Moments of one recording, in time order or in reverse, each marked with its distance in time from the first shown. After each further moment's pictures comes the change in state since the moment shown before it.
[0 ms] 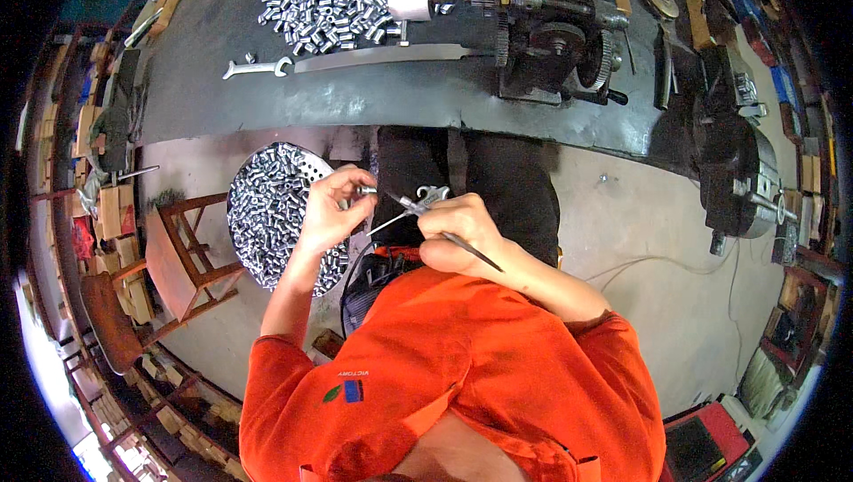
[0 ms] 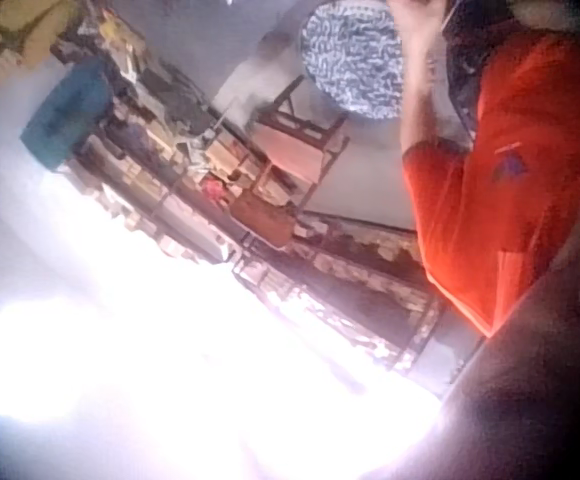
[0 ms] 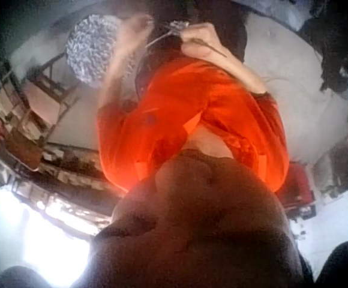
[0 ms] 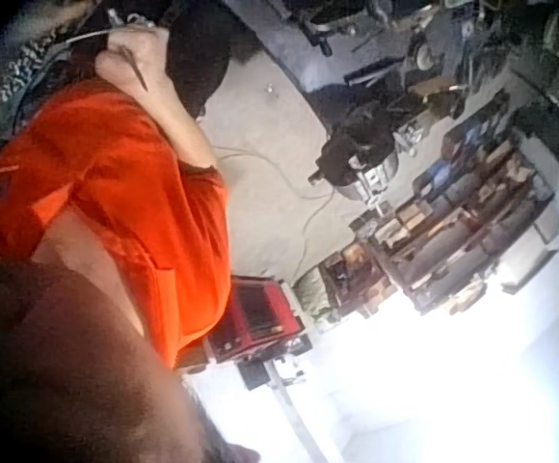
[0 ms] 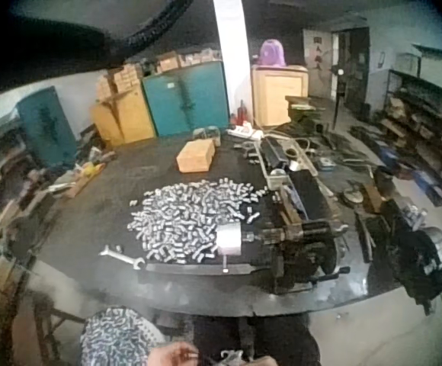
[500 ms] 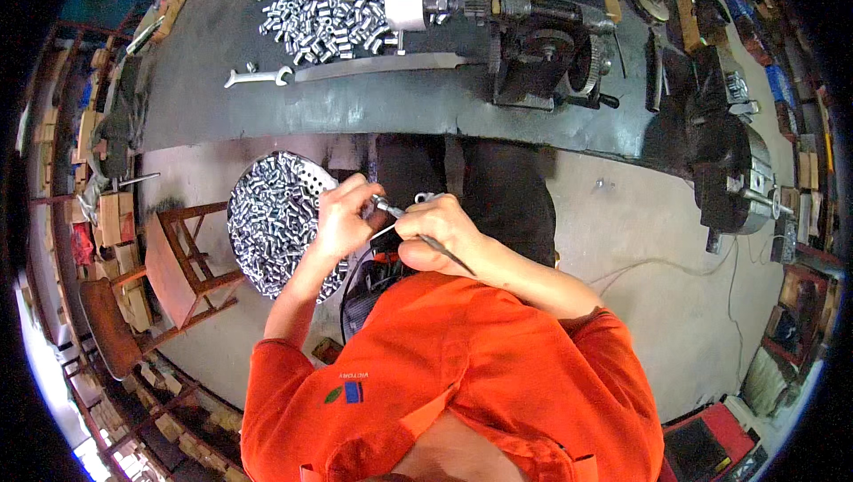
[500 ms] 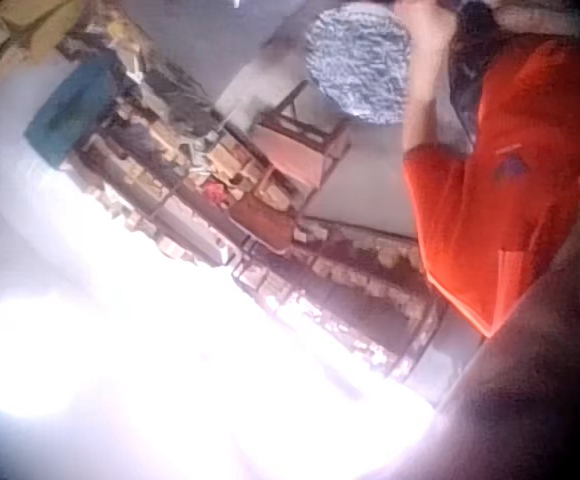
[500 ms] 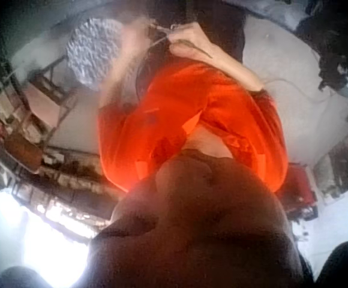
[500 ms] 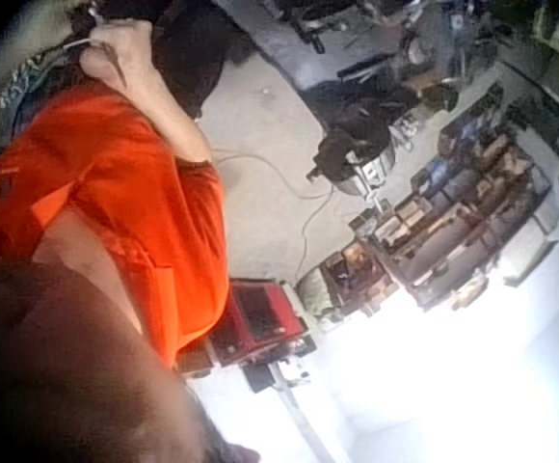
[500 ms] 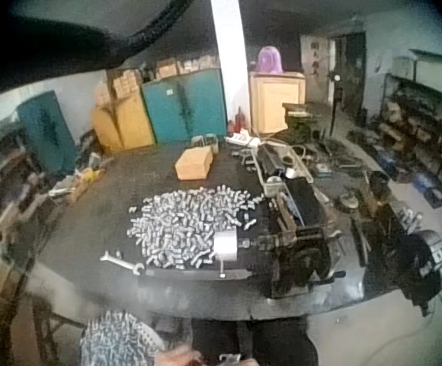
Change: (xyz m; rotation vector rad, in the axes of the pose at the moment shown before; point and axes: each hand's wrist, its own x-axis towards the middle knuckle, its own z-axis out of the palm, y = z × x) left_hand 0.003 0.005 0.015 0.546 0.137 0.375; right_hand 0.010 0.007 0.013 -0.014 -0.081 -0.043
